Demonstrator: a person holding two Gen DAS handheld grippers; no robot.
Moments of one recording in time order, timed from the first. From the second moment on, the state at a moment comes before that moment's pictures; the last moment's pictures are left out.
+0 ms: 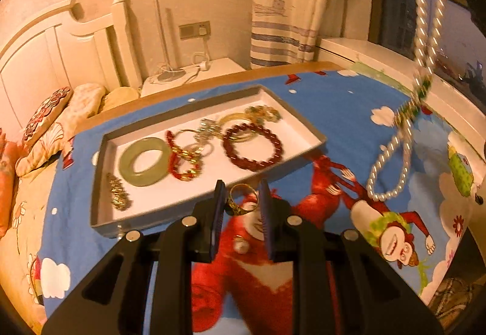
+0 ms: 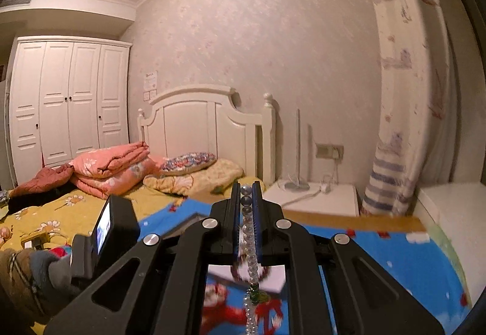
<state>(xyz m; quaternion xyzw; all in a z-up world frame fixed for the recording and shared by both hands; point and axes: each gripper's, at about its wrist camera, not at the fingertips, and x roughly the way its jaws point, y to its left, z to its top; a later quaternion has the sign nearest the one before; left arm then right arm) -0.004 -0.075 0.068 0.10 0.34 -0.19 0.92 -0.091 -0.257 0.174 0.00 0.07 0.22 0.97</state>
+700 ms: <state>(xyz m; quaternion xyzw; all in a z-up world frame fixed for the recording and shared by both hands) 0.078 -0.014 0.060 -0.01 0.38 -0.12 0.92 0.070 -0.141 0.204 0.00 0.08 0.28 0.96</state>
